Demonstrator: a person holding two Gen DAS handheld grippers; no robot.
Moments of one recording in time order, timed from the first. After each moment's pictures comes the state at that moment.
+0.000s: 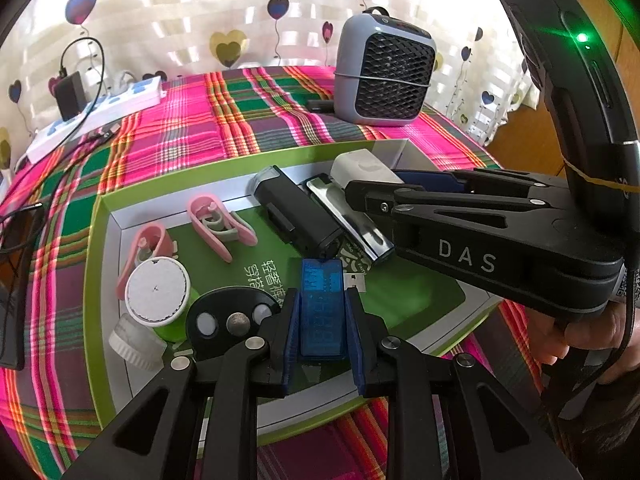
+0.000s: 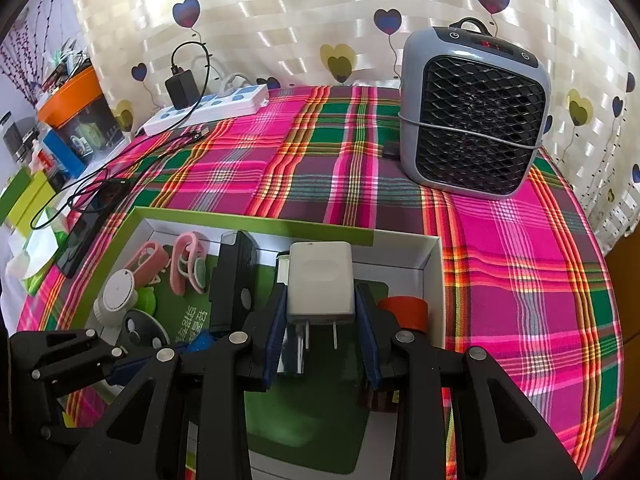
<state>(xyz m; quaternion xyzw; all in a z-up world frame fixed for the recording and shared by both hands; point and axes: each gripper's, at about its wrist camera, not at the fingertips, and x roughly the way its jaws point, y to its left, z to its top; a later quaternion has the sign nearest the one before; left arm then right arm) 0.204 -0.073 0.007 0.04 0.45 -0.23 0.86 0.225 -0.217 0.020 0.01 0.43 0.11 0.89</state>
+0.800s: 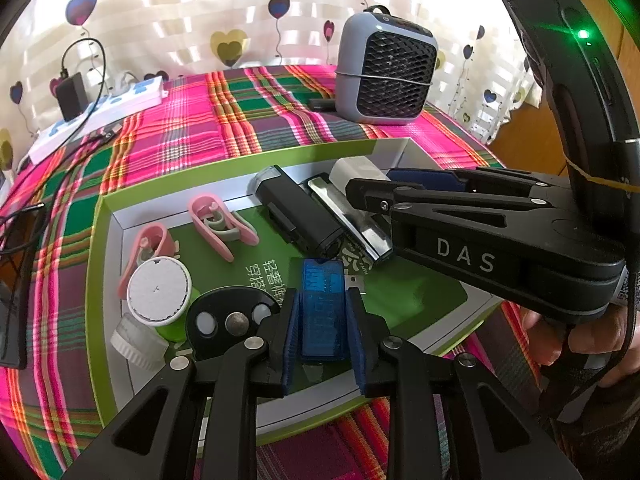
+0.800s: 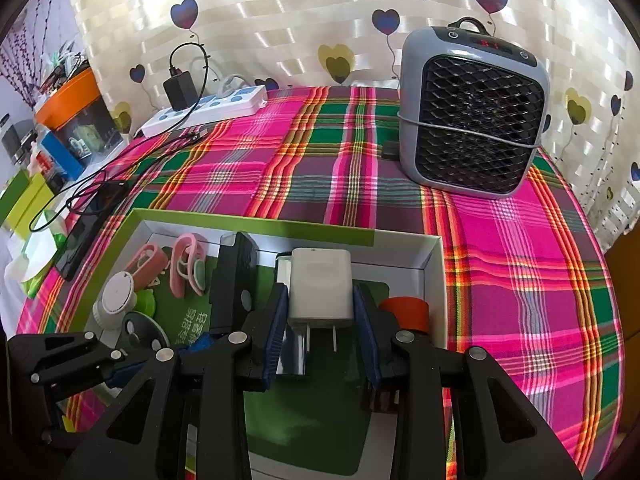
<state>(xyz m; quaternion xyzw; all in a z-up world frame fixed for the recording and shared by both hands) 0.205 -0.073 0.007 0.04 0.45 -0.23 0.86 0.225 -0.216 0.020 0.01 0.43 0.11 0.90</state>
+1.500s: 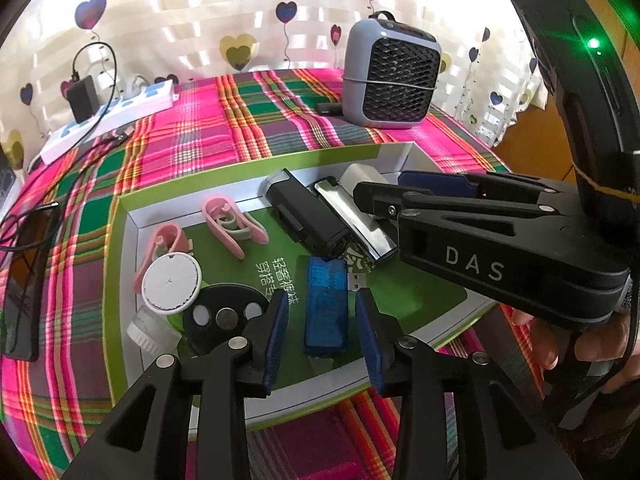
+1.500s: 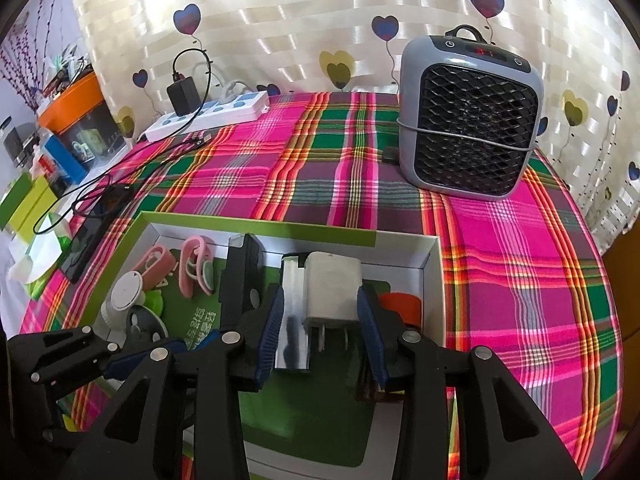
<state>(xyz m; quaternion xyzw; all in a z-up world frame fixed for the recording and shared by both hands) 0.196 -0.070 0.015 0.04 0.44 -0.21 0.87 0.218 -0.216 0.024 0.02 0.42 0.11 0.90</state>
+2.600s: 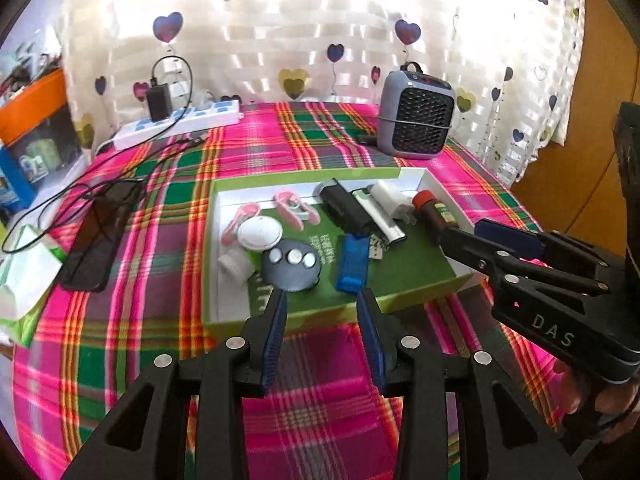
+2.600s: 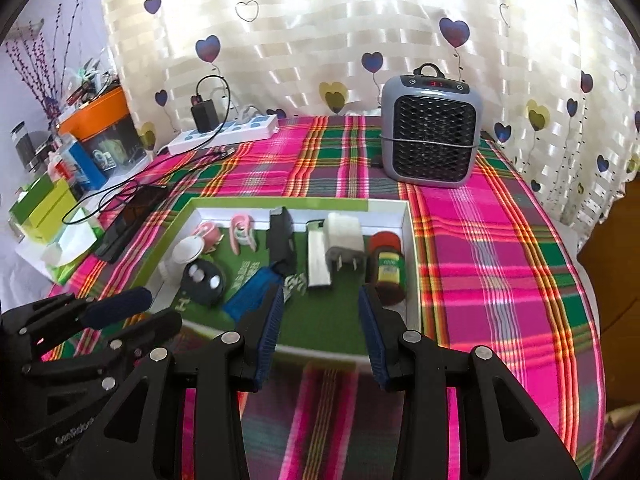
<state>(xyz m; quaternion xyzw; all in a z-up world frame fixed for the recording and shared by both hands) 0.126 -0.032 0.047 0.02 0.40 -0.14 0.91 0.127 -0.211 0.055 0.02 0.38 0.09 0.92</state>
